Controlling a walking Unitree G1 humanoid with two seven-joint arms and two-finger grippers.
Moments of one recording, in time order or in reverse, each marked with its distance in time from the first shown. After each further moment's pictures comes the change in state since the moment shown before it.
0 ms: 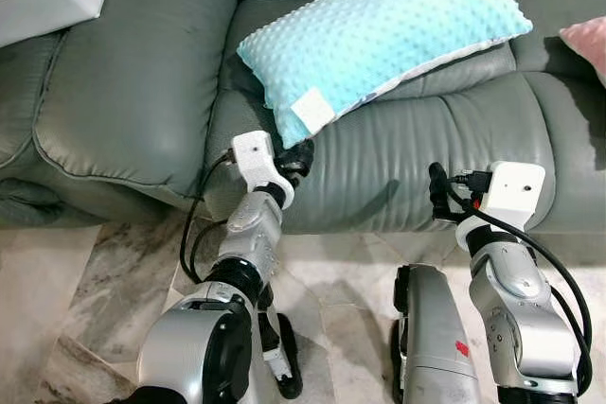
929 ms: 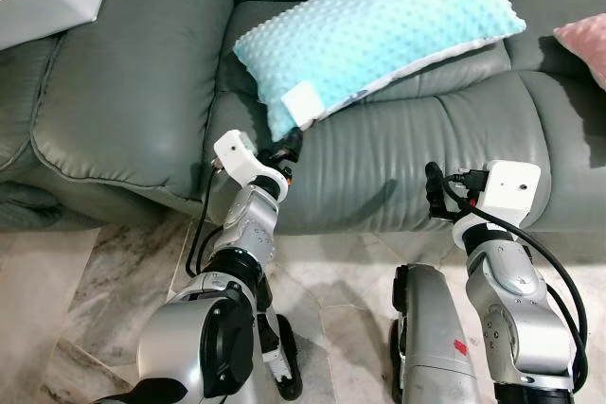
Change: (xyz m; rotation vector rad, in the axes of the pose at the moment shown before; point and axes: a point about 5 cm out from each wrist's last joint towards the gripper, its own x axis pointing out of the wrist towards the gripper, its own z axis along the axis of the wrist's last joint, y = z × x) left arm 0.005 0.005 0.007 -0.300 -0.019 0.087; right arm 0.002 0.004 -0.001 0.017 0.006 0.010
